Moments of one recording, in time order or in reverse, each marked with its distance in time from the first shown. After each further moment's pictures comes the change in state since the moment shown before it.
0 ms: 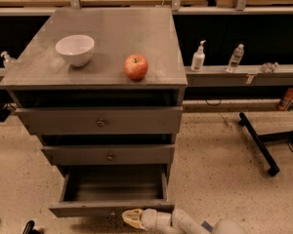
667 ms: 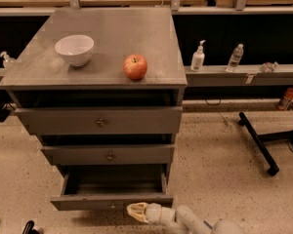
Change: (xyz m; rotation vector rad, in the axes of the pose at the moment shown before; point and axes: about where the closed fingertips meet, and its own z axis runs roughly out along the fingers) arm -0.011 -0.019 -0.013 0.016 -0.041 -0.048
